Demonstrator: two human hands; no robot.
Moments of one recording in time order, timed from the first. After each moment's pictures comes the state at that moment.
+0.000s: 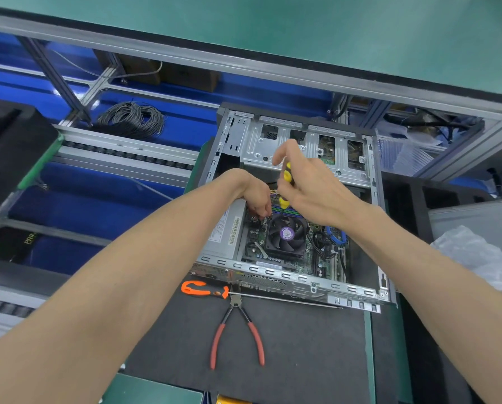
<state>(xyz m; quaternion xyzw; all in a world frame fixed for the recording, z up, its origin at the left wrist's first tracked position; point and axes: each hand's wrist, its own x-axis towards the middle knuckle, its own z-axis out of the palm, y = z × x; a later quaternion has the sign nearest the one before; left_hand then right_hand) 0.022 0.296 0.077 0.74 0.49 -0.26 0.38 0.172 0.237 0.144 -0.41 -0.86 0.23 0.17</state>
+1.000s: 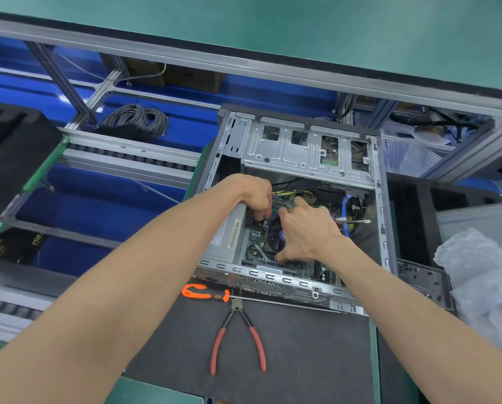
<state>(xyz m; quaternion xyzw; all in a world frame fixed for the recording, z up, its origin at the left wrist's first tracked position) 0.022 0.299 0.070 0.73 0.55 -0.20 0.35 0.179 0.221 0.060 -0.45 -0.88 -0.01 -0.16</state>
